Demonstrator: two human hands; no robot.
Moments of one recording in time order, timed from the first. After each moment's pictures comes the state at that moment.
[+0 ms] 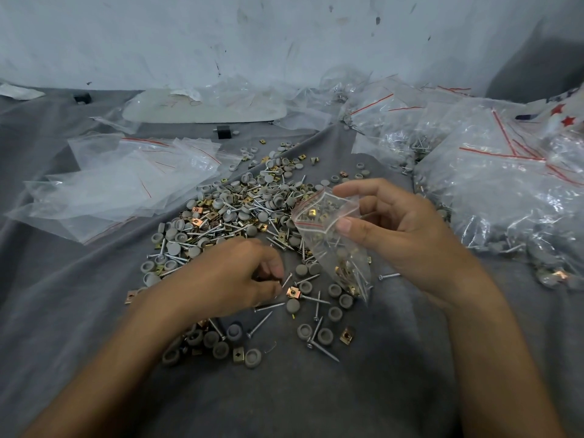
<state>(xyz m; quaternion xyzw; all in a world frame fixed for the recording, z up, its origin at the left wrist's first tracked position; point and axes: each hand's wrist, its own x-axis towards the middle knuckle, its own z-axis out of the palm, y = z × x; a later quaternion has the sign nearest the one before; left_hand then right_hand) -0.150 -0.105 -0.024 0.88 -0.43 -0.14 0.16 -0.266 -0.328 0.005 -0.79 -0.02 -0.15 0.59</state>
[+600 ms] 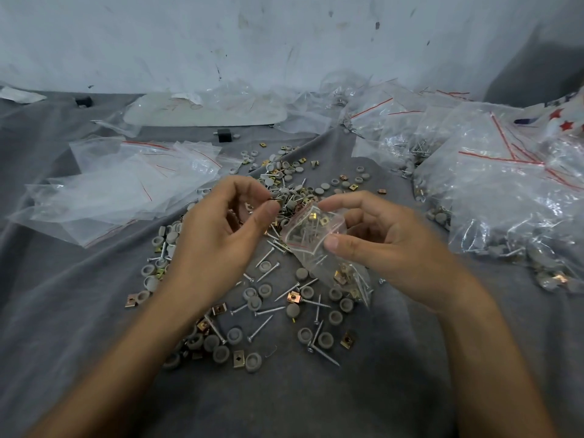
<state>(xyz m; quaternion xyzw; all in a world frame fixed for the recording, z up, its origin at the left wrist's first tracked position) -0.152 -0.111 -0.018 0.75 -0.33 0.09 0.57 -0.266 -0.321 0.005 -0.80 -0.04 -0.09 0.59</state>
